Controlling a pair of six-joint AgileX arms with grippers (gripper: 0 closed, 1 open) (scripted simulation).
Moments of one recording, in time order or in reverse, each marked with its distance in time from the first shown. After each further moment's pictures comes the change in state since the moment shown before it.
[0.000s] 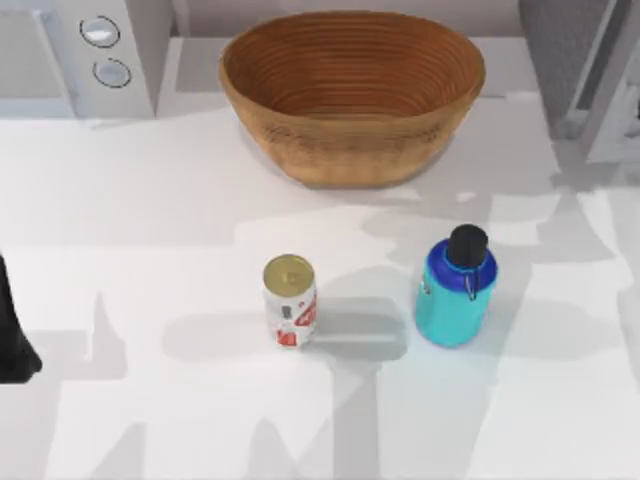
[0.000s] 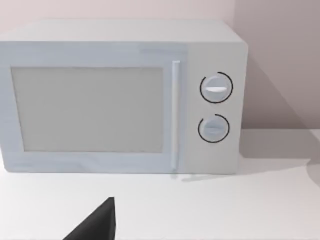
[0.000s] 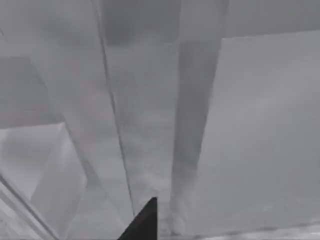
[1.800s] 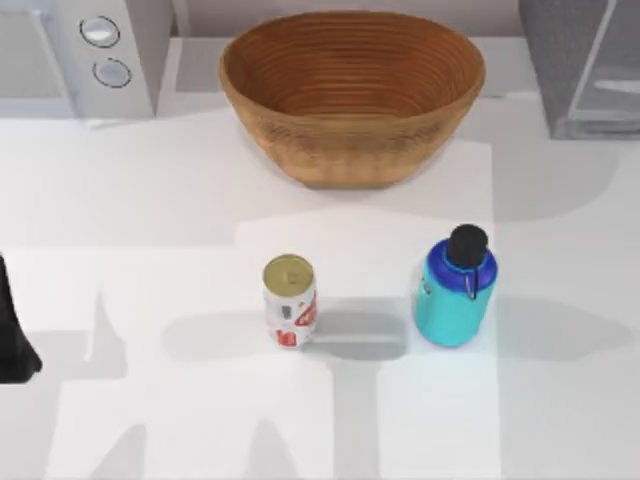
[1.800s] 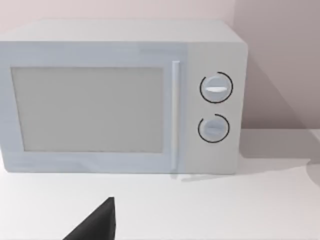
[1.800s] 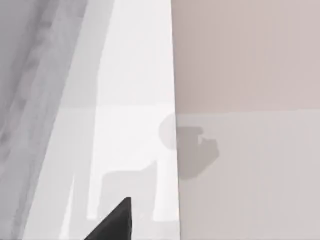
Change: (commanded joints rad) left arm 0.000 0.000 0.000 0.000 0.000 0.000; right arm -0.975 0.231 0.355 -0.553 -0.752 -0.805
